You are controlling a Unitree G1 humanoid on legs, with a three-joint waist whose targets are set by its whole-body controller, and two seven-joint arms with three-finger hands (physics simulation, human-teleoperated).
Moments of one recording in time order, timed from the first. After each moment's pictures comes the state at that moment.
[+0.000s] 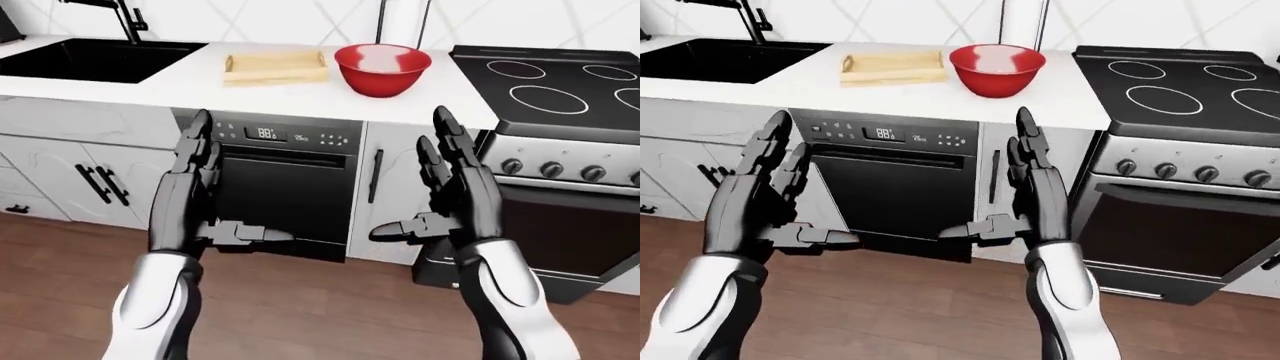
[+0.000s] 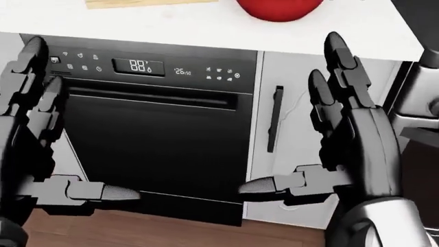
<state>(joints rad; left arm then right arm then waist) -0.21 0.10 0.12 -0.87 -0.04 0.91 -0.07 -0.19 -0.03 -0.03 -0.76 0.10 0.73 -0.01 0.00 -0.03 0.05</state>
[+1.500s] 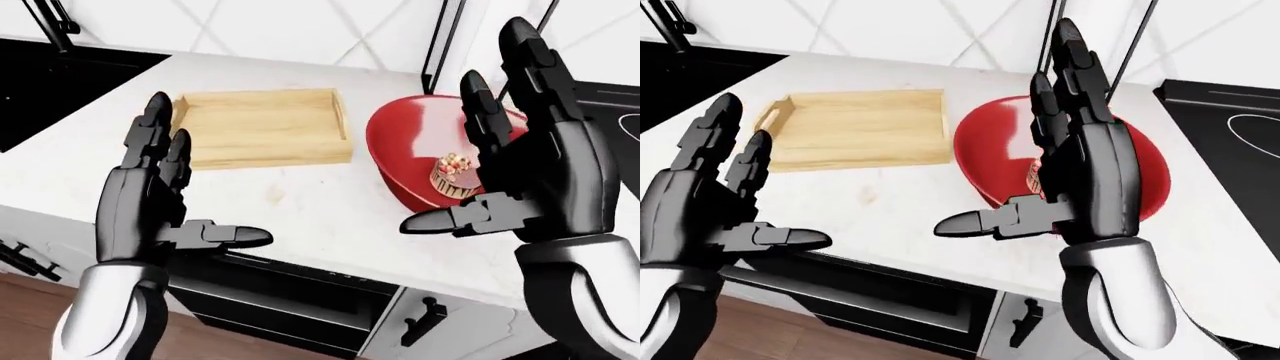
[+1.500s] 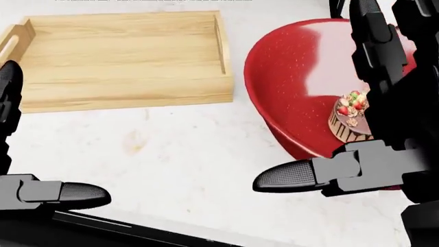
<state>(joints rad) -0.25 0.21 0.26 -1.02 -0.24 1.05 0.04 -0.41 -0.49 -0.13 -1.03 0.85 0.87 -0.60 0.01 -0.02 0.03</state>
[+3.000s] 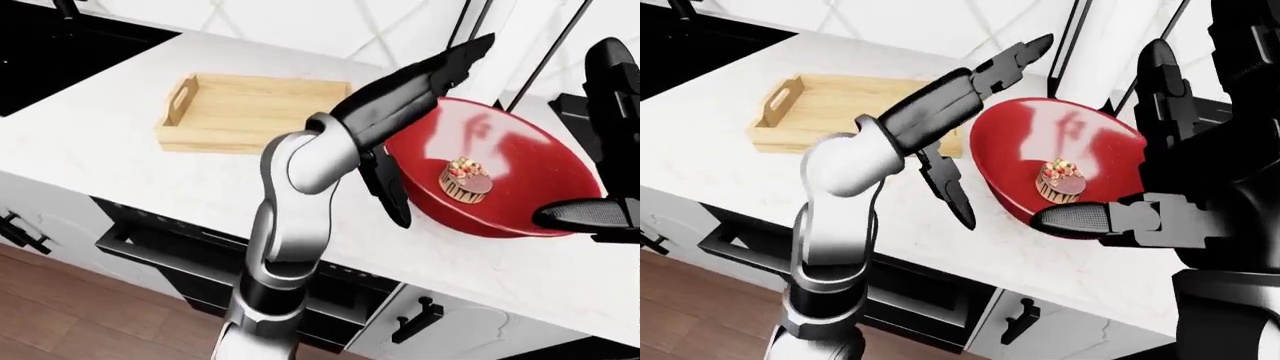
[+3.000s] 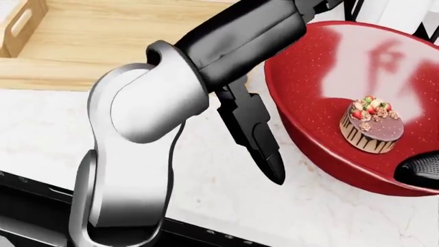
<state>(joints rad) -0.90 -0.16 -0.17 -0.22 0.71 0.35 -0.84 -0.22 -0.84 -0.55 -1.05 1.37 0.61 -0.80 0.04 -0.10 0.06</state>
